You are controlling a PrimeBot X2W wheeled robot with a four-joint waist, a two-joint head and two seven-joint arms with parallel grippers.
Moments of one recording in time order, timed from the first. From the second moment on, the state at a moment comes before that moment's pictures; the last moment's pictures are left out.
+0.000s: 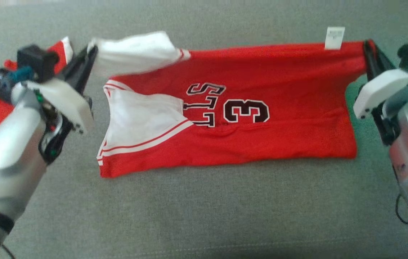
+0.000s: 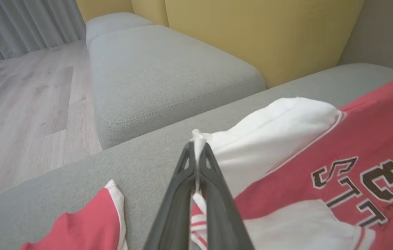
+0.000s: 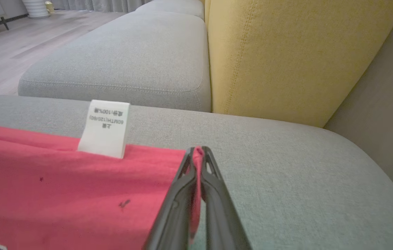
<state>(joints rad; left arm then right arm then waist) -0.86 0.48 -0.88 0.68 -0.71 -0.09 -0.25 -0.81 -0.27 0.20 0.97 0.19 0.13 -0.14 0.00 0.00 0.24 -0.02</state>
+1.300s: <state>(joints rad) -0.48 0.60 -0.91 0.36 -0.78 0.15 -0.20 -0.46 -0.49 0.36 0.51 0.56 0.13 0.34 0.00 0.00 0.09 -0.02</state>
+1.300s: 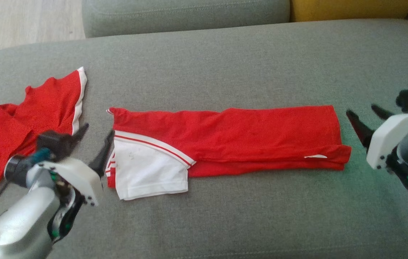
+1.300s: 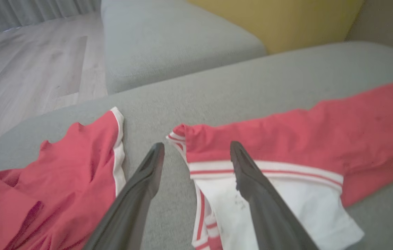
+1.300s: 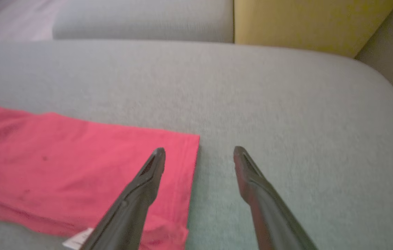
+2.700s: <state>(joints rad) -0.07 0.08 -0.13 0.23 -0.31 -0.07 -0.25 -0.27 -0.07 -0.15 0.55 0.11 0.13 0.09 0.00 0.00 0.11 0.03</state>
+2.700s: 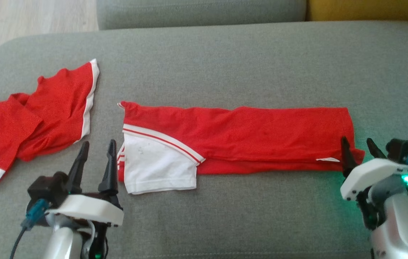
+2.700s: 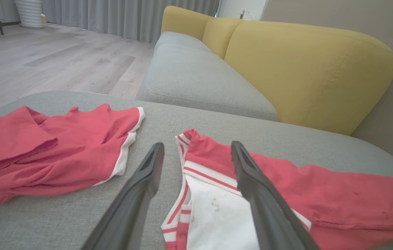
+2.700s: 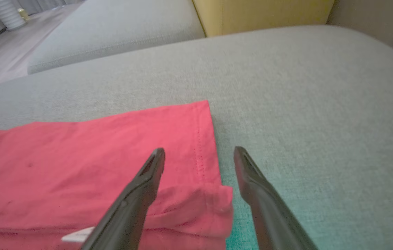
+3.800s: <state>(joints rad) -0.16 0.06 -0.04 0.25 -0.25 -0.12 -0.25 -0.43 -0.11 -0.10 0.64 0.25 0.13 0.41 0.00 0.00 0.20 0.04</state>
